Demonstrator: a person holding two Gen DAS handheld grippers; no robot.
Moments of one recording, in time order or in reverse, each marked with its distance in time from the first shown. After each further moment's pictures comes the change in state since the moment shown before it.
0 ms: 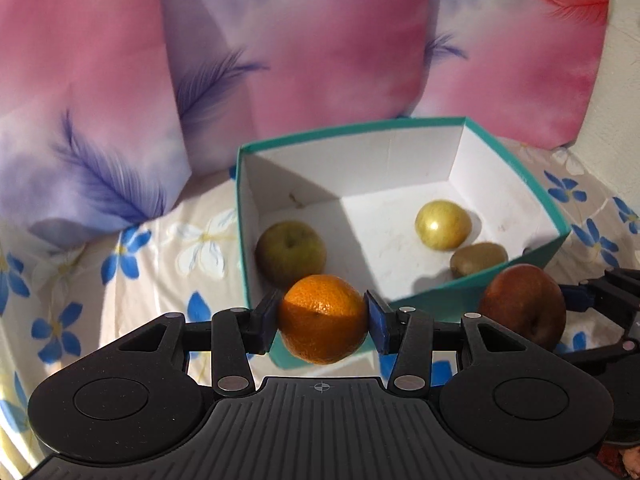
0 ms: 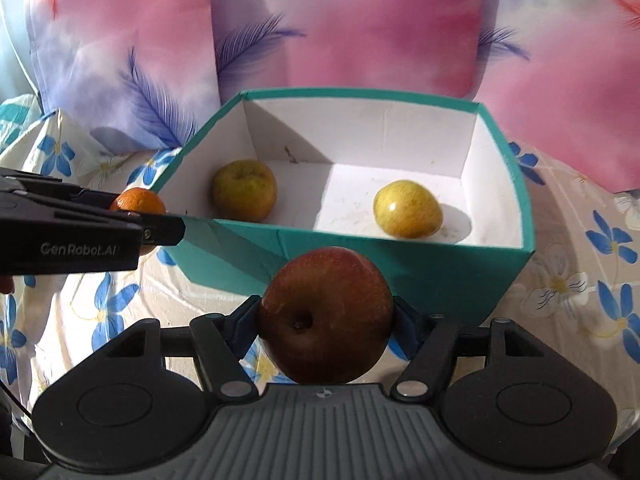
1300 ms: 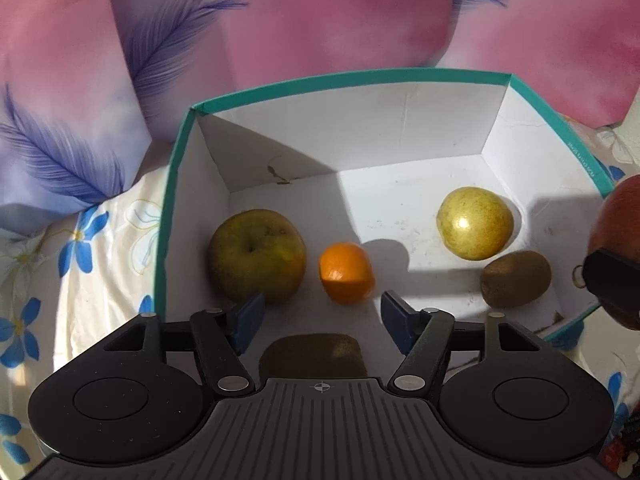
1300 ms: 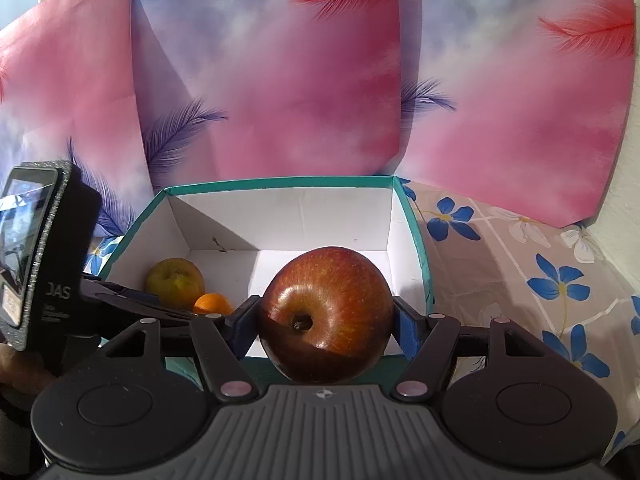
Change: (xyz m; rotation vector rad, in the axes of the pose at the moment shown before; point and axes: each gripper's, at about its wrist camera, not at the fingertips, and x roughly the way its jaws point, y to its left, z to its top) left arm 0.089 -0.017 0.021 -0.041 0.147 0.053; right arm -0.004 -0.048 0.032 0.094 -0.158 -0.111
